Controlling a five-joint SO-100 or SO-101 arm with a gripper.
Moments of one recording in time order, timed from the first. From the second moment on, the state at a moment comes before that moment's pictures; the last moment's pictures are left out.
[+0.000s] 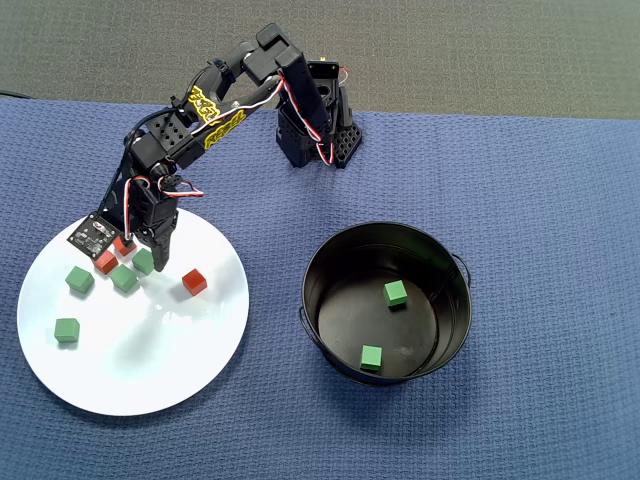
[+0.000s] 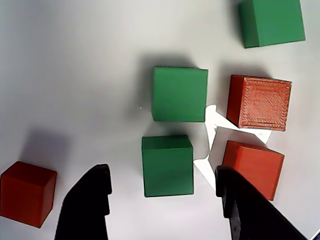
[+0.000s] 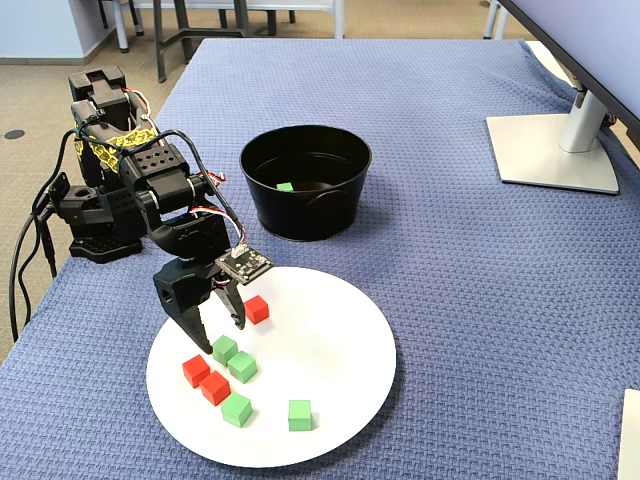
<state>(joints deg) 49.9 72.2 87.7 51.1 -110.0</state>
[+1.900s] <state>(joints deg) 49.9 69.4 91.8 43.0 -110.0</state>
